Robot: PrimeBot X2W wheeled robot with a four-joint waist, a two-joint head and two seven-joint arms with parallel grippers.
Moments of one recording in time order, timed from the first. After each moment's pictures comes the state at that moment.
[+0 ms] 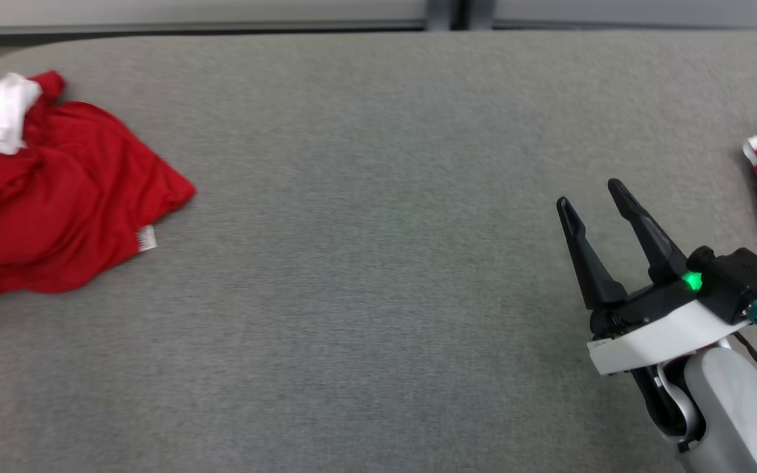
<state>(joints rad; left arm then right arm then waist) -0.68 0.50 0.06 0.65 -0.55 -0.05 0.34 -0.34 -0.31 0.40 0.17 0.46 0.13 -0.23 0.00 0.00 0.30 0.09</state>
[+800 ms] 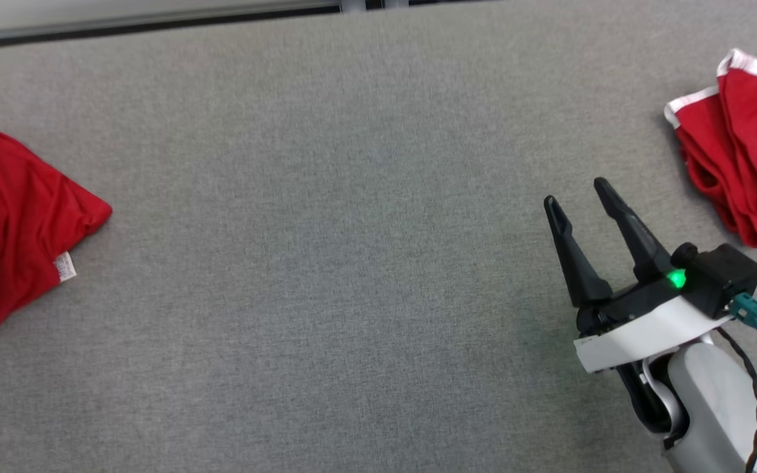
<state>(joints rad) -0.75 0.54 -0.14 0.90 -0.59 -0.13 0.39 -0.39 -0.29 0.44 0.23 0.47 0.13 -0.26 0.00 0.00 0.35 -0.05</state>
